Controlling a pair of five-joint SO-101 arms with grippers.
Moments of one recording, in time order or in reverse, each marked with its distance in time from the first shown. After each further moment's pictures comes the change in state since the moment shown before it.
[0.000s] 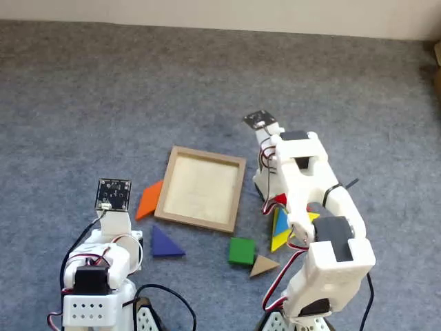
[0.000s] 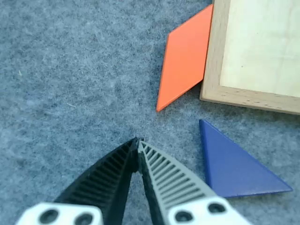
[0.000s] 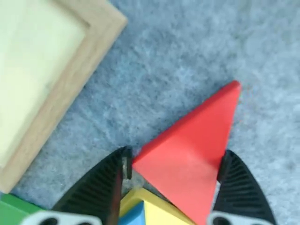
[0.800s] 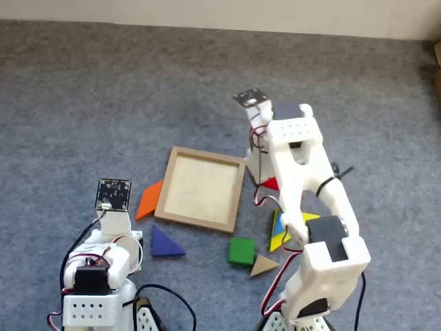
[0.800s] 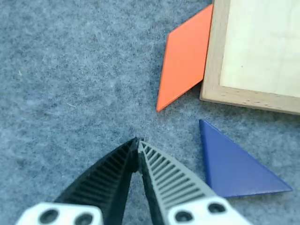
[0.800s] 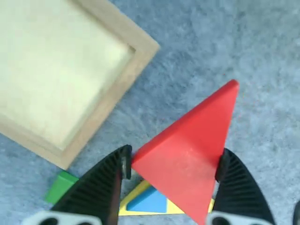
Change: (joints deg) left arm 0.0 0.0 0.0 0.0 0.0; right arm -5.4 0.1 -19.1 19.1 -5.8
